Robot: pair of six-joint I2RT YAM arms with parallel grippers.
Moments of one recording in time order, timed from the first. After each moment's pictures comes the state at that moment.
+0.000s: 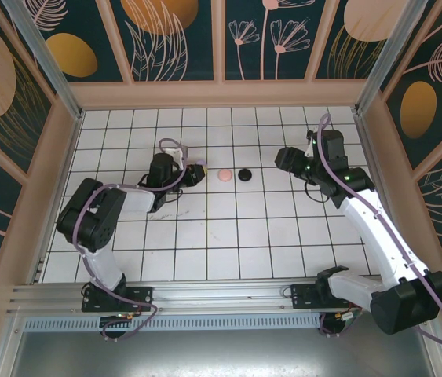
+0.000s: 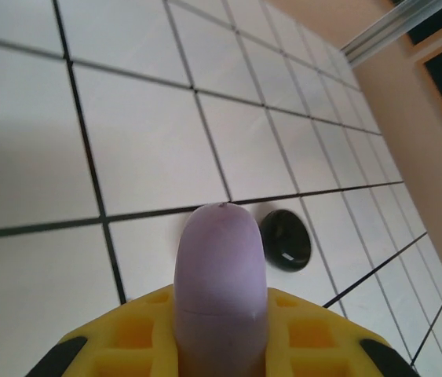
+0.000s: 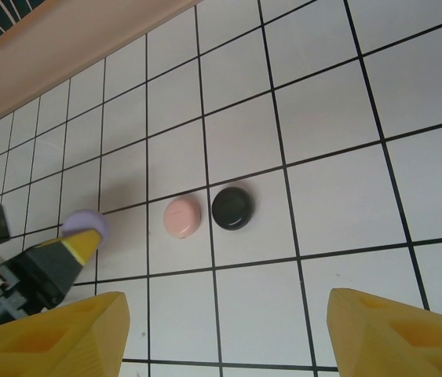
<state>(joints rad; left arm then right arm) -0.41 1.83 0.77 0.59 0.40 -0.67 0.31 1.12 1.08 -0.65 -0.11 0.58</state>
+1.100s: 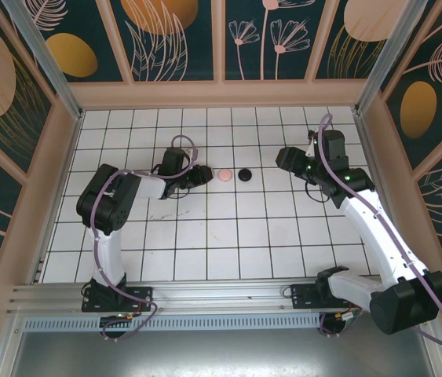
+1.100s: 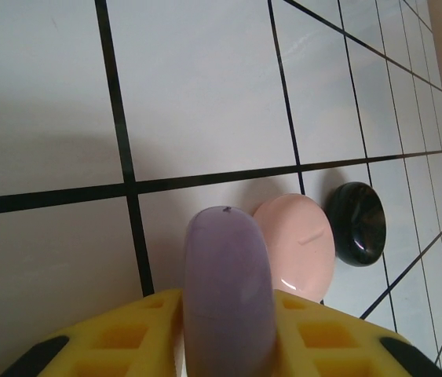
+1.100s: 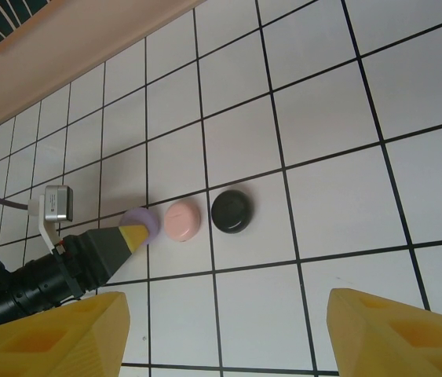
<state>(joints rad) -0.41 2.02 0.99 0.36 0.47 -0.70 0.30 1.12 1.07 -0.63 -0.13 0.58</state>
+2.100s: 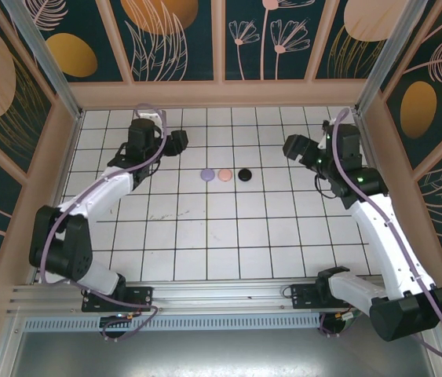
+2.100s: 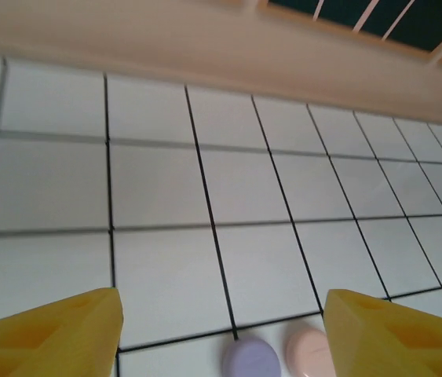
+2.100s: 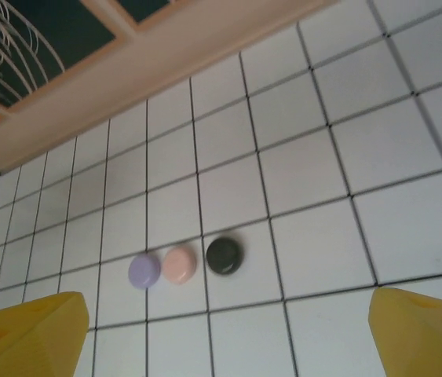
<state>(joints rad) -0.33 1.50 1.07 0.00 0.05 -0.37 0.26 1.07 1.18 -0.66 -0.01 0.55</state>
